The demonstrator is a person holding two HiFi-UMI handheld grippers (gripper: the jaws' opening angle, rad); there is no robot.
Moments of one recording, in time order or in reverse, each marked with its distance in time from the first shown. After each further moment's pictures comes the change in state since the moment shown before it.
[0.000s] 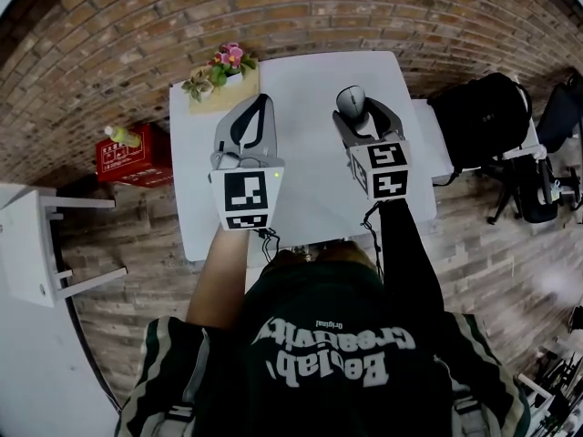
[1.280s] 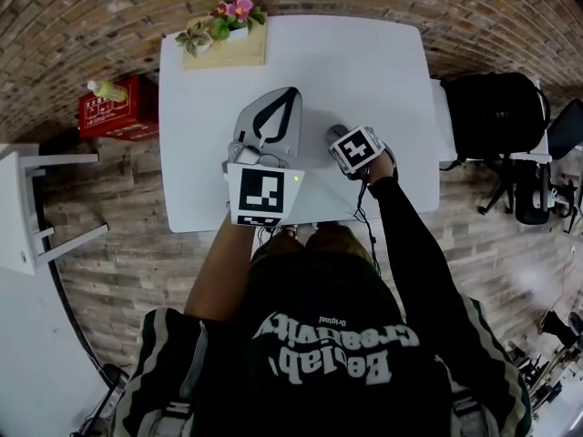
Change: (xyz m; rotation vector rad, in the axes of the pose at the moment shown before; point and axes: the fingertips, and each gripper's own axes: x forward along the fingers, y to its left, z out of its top) left arm 0.005 -0.033 -0.068 -0.078 0.071 -0.098; right arm 0.046 0.058 -0.267 -0.154 0.918 0.309
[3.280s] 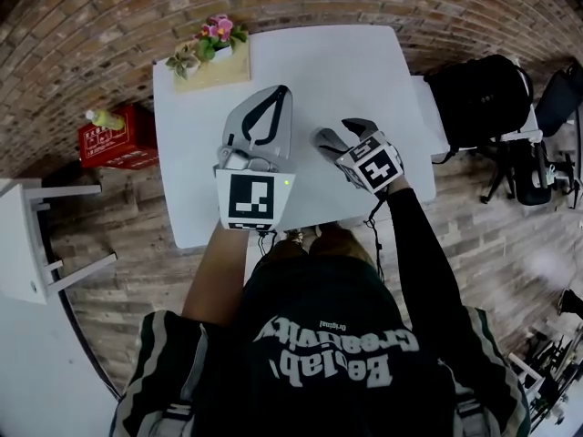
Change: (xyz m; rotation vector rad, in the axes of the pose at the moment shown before) left arm -0.014 -0.010 0.052 0.063 -0.129 -0.057; right arm -0.109 0.021 0.044 -0.081 -0.420 0.008
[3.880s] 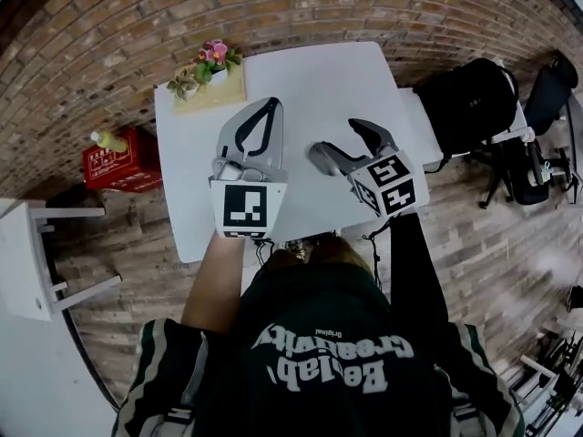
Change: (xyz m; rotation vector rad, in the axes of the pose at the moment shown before) left arm -0.010 -0.004 0.031 0.044 -0.045 -0.010; right arm -0.103 -0.007 0.066 0.081 -0.359 -0.153
